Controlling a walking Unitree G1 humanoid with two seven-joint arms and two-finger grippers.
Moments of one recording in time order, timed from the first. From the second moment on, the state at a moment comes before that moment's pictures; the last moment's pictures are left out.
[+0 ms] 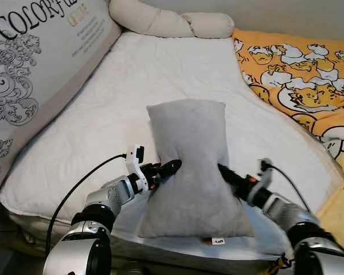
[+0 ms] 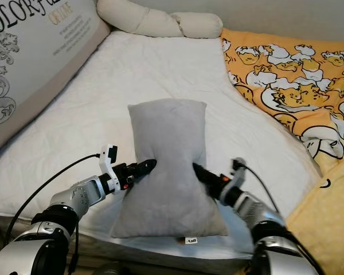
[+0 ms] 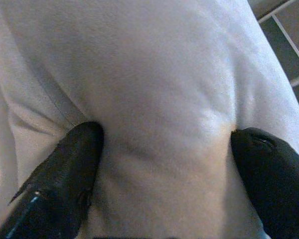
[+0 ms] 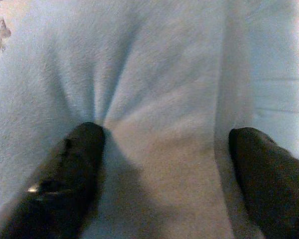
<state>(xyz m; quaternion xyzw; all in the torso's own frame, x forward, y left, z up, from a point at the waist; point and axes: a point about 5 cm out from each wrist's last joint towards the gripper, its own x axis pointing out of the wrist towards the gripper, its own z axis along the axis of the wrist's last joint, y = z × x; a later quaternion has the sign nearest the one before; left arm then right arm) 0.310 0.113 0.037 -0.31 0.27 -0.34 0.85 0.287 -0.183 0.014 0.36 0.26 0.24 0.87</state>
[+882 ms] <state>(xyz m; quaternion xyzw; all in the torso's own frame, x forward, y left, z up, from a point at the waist) 0.309 0.118 0.033 -0.25 0.27 -0.35 0.86 0.295 -0.169 0.017 0.30 0.27 0.25 0.88</state>
